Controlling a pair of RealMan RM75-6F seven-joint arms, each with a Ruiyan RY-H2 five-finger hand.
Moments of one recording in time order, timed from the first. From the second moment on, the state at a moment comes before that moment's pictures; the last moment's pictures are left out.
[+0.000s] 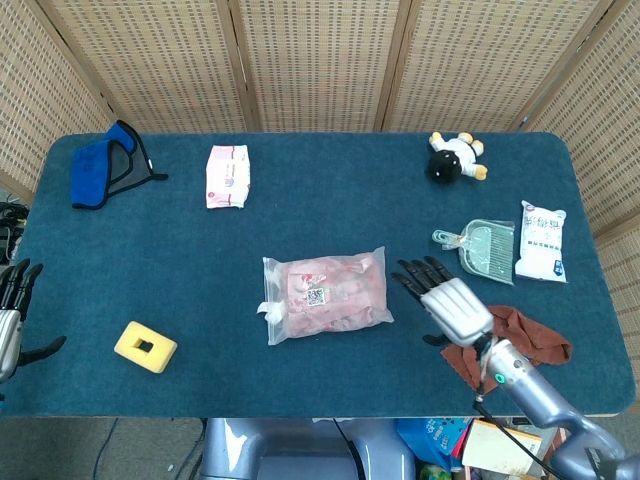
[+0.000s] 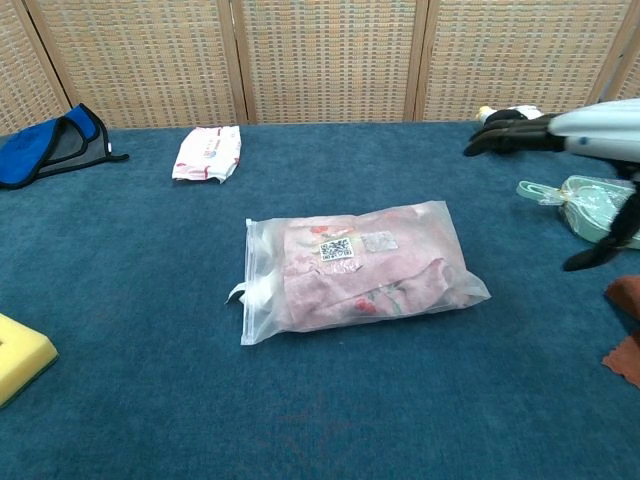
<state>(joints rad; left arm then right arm) -0.10 -1.14 -0.08 -1.59 1.42 1.47 0.08 0.57 -1.16 0.18 -1.76 -1.49 0.86 -0.18</state>
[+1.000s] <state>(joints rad) -0.13 -1.15 -0.10 -1.57 1.35 1.41 0.10 1.11 -1.59 0.16 -1.56 -0.40 0.83 -0.79</state>
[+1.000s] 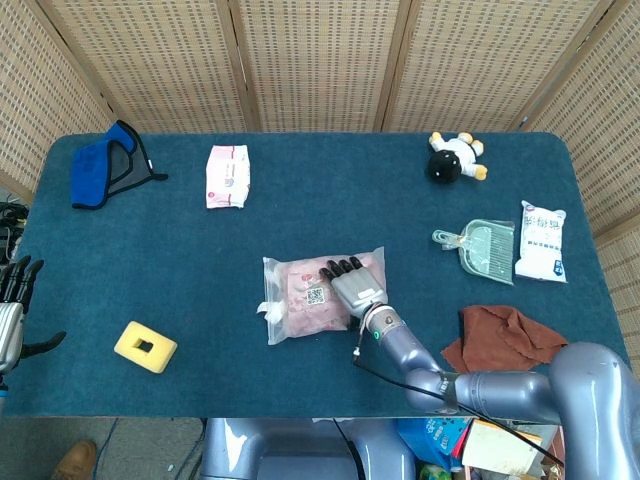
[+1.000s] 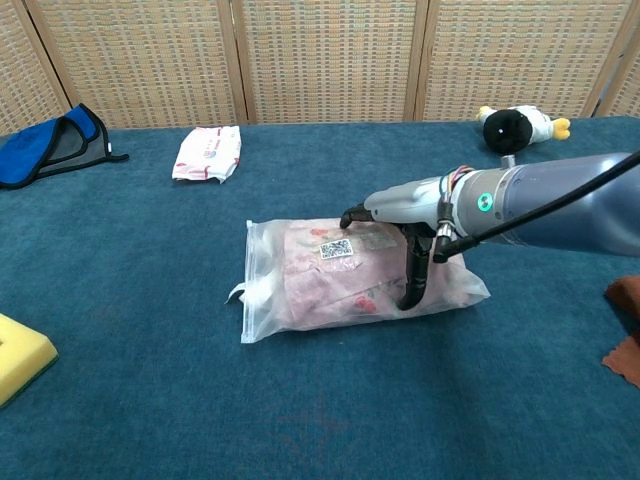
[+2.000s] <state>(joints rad) -0.29 -1.16 -0.17 -1.54 1.32 1.22 0.09 1.00 -1.60 0.23 -1.42 -1.08 0.88 -0.24</state>
